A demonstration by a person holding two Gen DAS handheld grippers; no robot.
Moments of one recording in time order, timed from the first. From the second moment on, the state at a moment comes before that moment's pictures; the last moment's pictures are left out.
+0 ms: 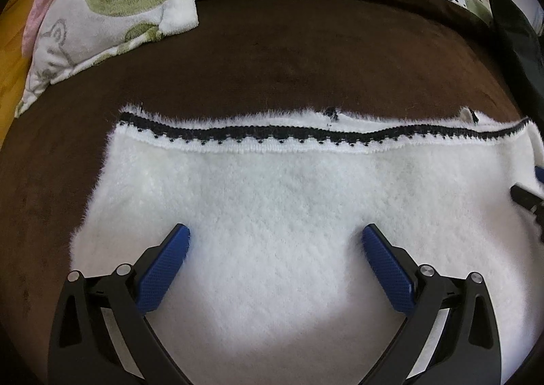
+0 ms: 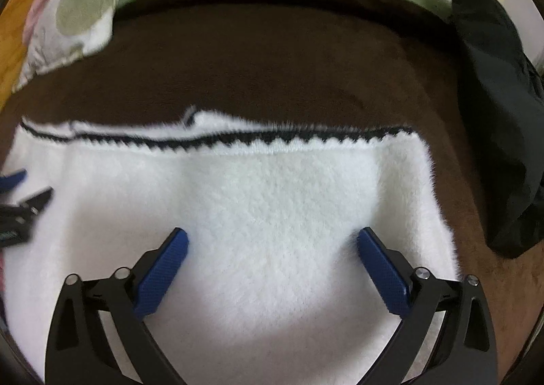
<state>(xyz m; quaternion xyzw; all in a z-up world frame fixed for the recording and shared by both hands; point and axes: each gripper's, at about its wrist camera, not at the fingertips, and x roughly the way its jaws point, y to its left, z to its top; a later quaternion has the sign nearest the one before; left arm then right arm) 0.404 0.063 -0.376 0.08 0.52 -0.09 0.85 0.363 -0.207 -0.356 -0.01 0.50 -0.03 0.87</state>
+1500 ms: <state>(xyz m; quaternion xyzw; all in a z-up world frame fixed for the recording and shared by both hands) 0.317 0.026 -0.370 0.07 0.50 -0.11 0.86 0.173 -0.323 -0.393 0.49 0.37 -0.11 0.78</state>
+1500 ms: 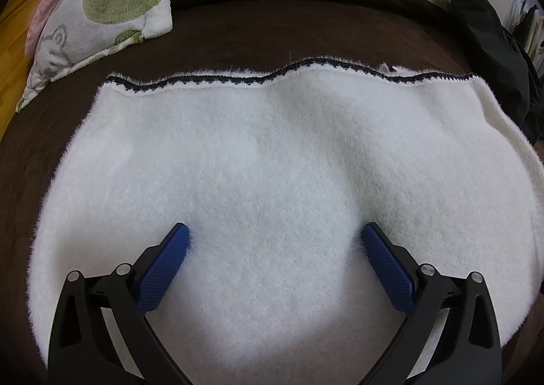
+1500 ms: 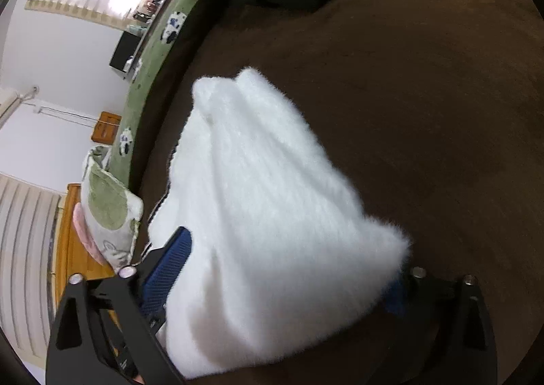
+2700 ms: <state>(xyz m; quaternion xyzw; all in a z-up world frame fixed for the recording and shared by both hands) 0.306 0.029 -0.370 0.08 0.48 -0.11 0.87 0.247 -0.096 -0.235 0.27 0.36 0.11 0.89</state>
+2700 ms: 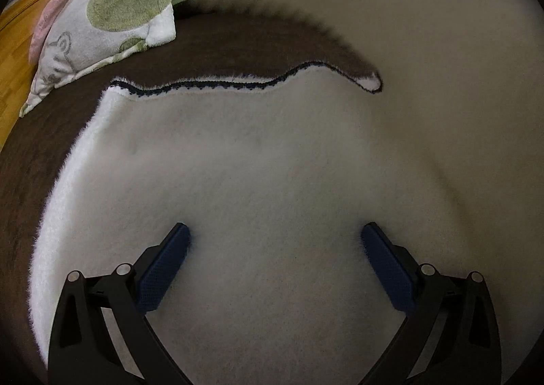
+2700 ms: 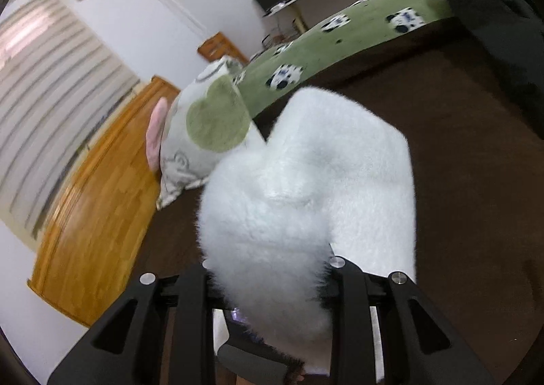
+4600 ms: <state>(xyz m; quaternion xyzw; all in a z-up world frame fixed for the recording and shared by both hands) 0.154 0.311 -0.290 -0.13 0.50 0.14 0.85 0.272 0.095 -0.303 0.09 0.49 0.20 0.84</state>
